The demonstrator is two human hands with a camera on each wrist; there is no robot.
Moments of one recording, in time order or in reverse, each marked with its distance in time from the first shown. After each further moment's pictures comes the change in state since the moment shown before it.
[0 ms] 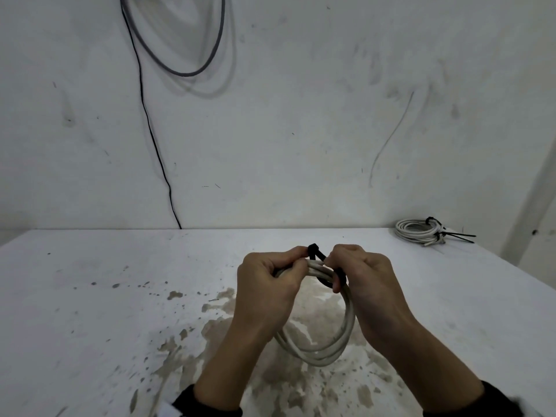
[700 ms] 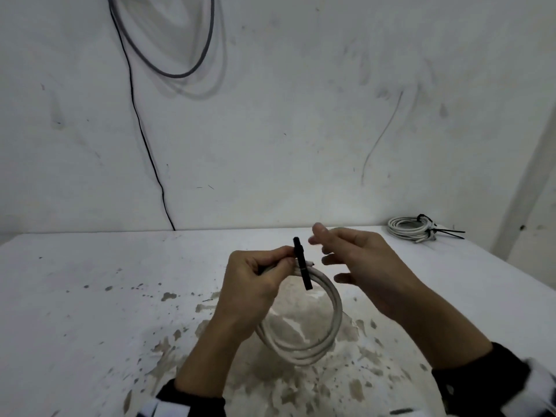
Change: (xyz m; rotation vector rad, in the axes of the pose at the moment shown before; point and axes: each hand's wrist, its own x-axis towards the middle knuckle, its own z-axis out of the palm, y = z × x) left_hand 0.002 0.009 -0.009 -0.164 -0.134 -0.015; right_hand 0.012 -0.023 -0.017 -0.177 -0.150 0.158
